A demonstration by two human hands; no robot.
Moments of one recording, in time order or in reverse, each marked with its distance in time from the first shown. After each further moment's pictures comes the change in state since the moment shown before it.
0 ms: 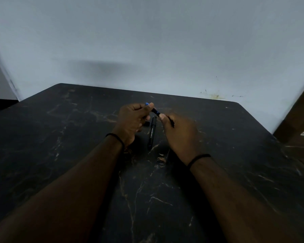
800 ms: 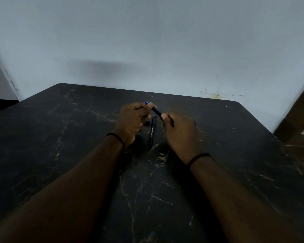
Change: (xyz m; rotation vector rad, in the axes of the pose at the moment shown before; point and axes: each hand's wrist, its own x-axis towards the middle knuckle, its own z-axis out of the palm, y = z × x) left_hand -0.008 0.006 0.002 0.048 -0.011 -0.005; right_hand 0.000 -0.001 -0.002 -0.082 -0.061 0.044
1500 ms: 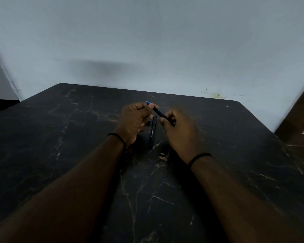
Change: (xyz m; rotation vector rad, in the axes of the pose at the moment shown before) left_hand 0.005 -0.007 -0.001 -0.035 -0.049 0.017; right_hand 0.001 0.004 0.005 0.081 0.045 0.051
